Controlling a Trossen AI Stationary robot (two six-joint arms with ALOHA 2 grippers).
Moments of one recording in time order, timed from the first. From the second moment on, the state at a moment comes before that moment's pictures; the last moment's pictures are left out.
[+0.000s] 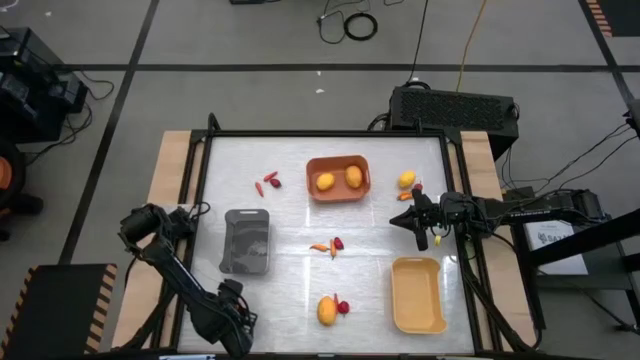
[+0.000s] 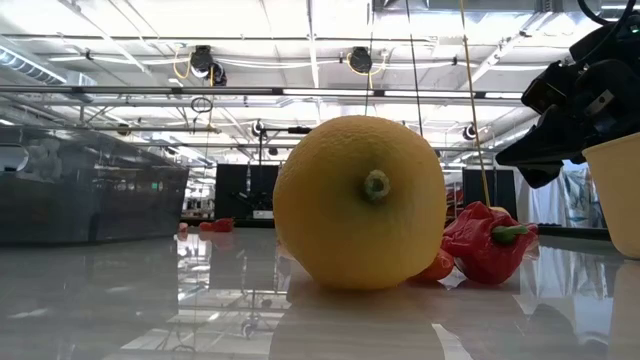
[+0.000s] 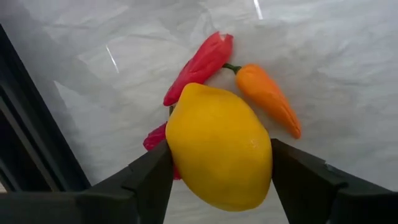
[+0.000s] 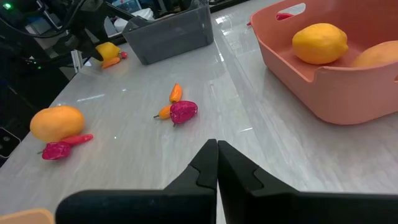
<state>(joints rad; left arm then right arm) -0.90 1.91 1.33 -1.15 0.12 -2.10 -0.04 0.49 0.02 0.16 -0.06 0.33</state>
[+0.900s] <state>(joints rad) -0.46 1.67 1.41 -0.91 -0.58 -1.24 -0.04 0.49 0.02 0.20 -0.05 0.24</state>
